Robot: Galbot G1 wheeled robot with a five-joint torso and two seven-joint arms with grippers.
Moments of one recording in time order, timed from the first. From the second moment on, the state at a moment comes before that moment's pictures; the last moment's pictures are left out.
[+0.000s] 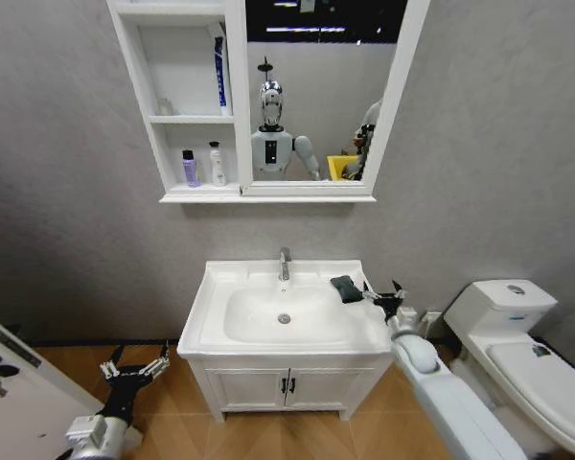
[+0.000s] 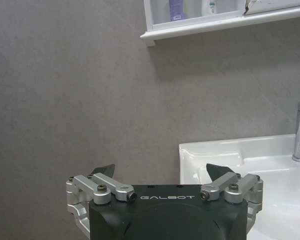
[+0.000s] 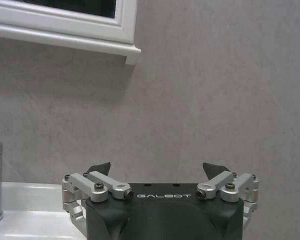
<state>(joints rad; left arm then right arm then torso) 1.72 -1.38 -0.83 -2.23 -0.22 0.07 0.02 -1.32 1.05 0.58 1.94 0.39 -0.01 0.31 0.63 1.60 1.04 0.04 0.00</state>
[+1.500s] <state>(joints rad) 1.72 -1.38 -0.83 -2.23 -0.22 0.07 0.02 -1.90 1.36 0.76 2.32 0.28 0.17 0.26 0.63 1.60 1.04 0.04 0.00</state>
